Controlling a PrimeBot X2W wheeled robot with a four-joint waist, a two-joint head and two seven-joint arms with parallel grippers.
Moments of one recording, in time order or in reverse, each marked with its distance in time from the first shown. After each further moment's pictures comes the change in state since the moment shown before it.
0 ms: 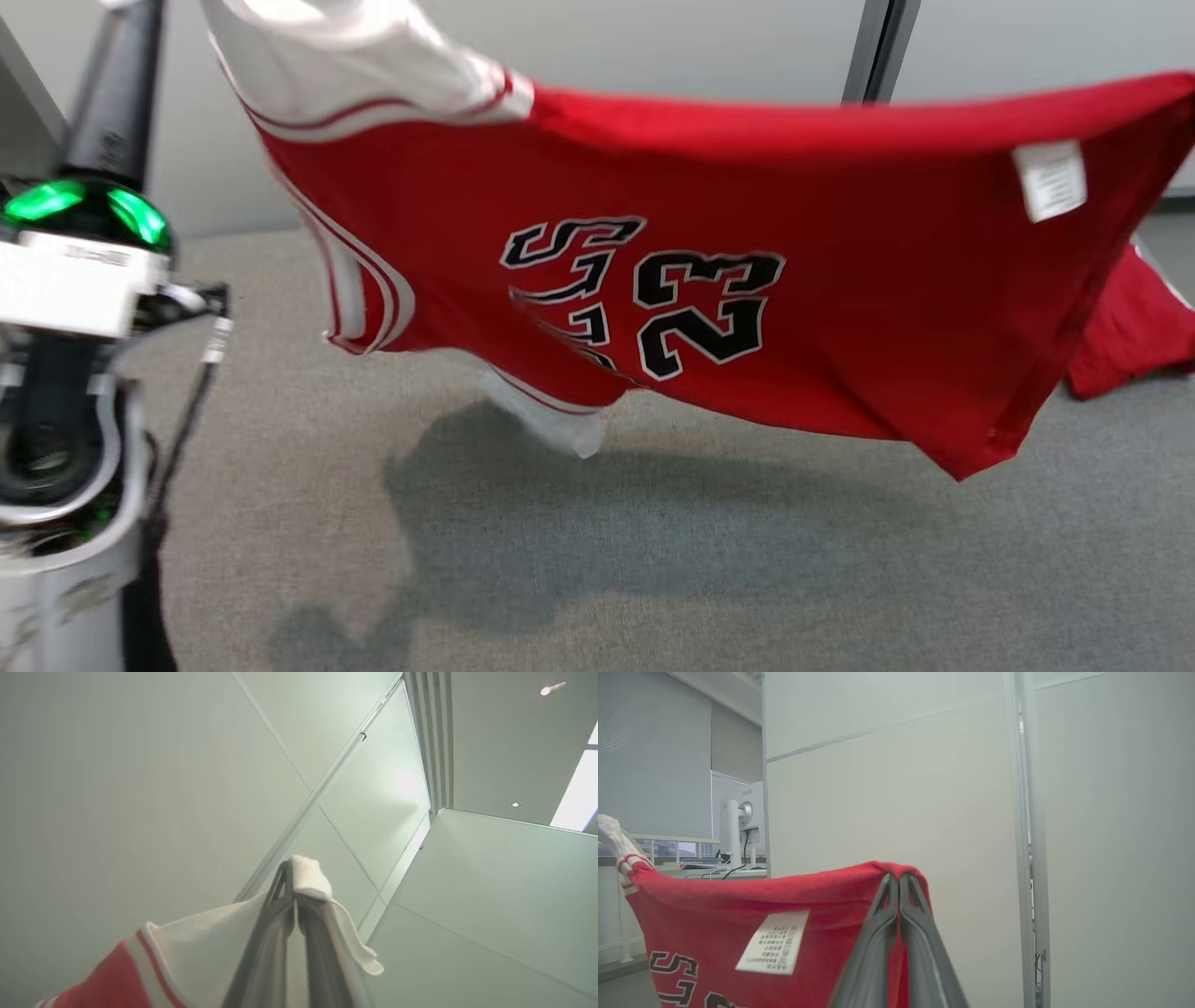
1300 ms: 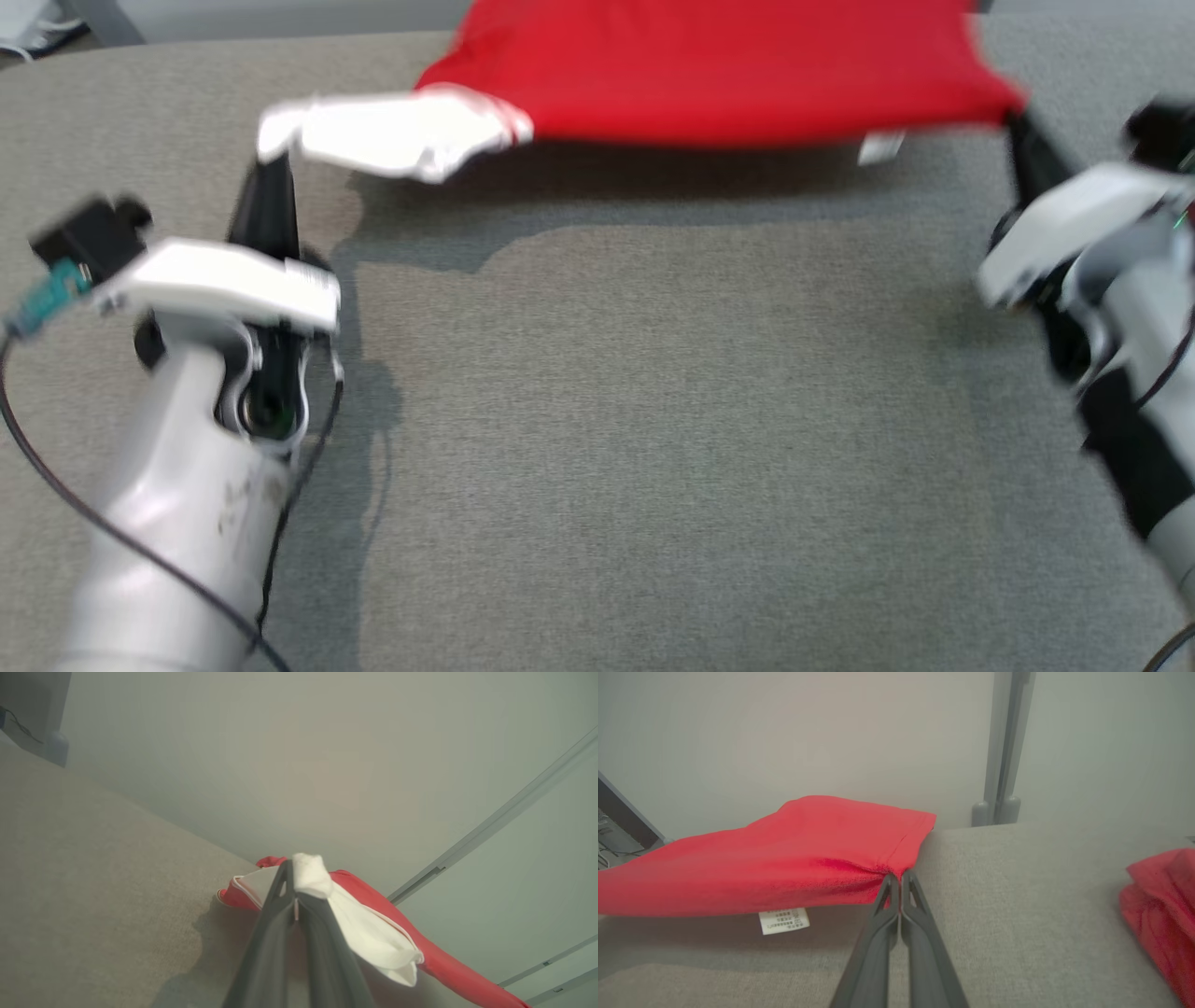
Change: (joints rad) left arm -0.249 -0.030 -0.269 1.042 0.242 -0.250 -0.469; right arm -0.645 0.371 0.358 1.213 -0.086 0.001 0.009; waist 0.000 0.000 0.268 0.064
